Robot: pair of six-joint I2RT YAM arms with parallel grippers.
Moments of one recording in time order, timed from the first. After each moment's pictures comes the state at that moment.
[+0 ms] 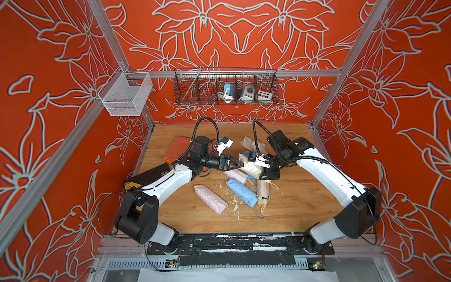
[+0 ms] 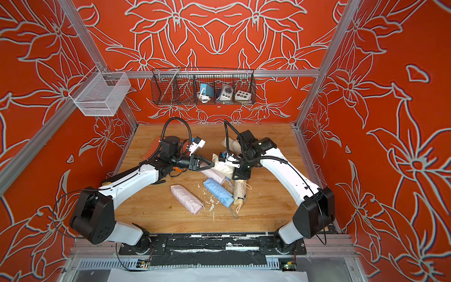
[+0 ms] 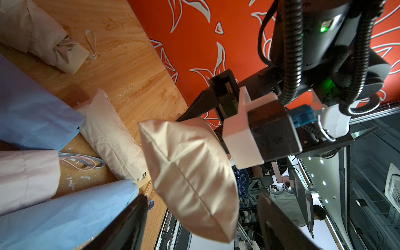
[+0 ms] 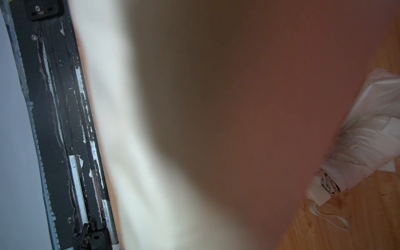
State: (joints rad) left arm -0.39 1.46 0.98 0.03 1.14 -0.66; right arm 0.54 1.51 1.44 -1.21 -0.38 -0.81
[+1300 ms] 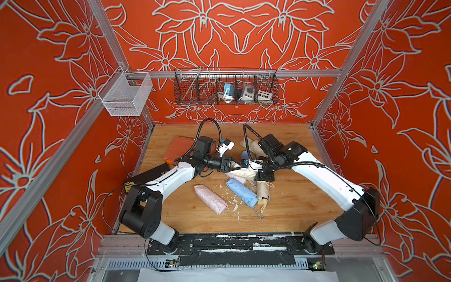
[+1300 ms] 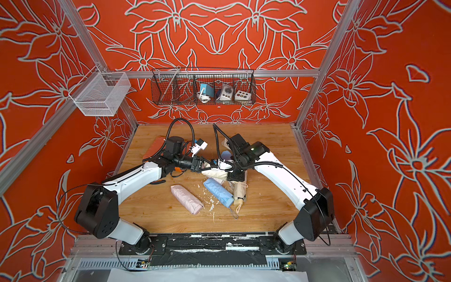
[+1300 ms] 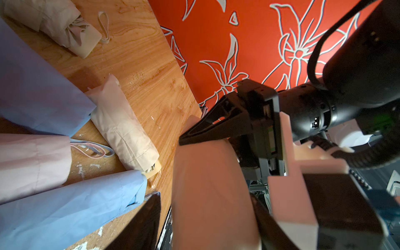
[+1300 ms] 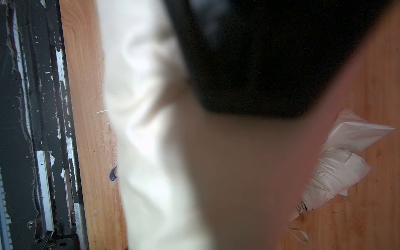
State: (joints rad) left arm -0.39 1.52 1.02 -0.08 1.12 -0.60; right arm 0.67 1.50 1.43 -1.13 -0.25 -0.85
